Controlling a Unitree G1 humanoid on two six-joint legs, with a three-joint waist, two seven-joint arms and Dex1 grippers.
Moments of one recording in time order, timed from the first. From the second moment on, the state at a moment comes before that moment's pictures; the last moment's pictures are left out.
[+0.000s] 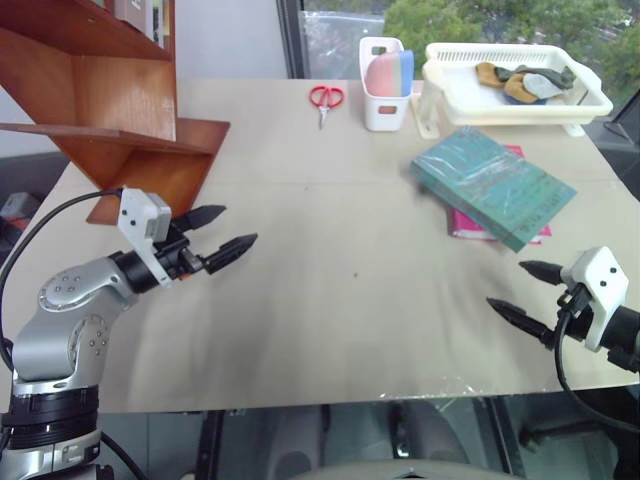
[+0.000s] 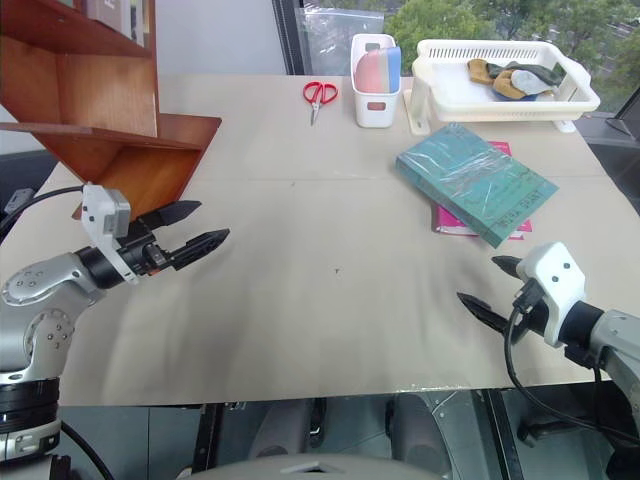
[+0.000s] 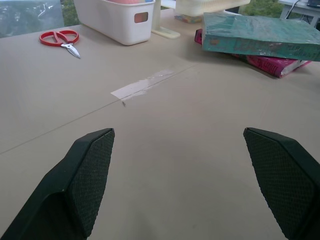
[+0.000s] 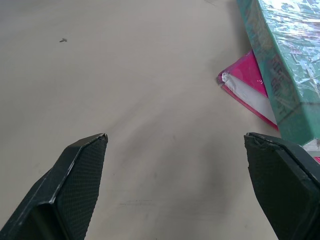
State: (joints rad) left arm -0.15 0.76 0.35 -0.15 -0.59 0.43 -0.91; right arm 0.23 -0.79 -0.40 -0.63 0.53 0.63 0.76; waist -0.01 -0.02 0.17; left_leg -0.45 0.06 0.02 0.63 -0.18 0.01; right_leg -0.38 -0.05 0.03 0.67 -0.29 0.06
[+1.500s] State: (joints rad) left arm -0.28 0.65 0.07 -0.30 -0.63 0.39 -1.02; right arm -1.00 -0.77 0.18 0.90 -0.14 0.18 0.80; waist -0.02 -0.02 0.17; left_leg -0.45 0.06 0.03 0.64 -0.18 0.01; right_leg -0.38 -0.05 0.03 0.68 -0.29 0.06
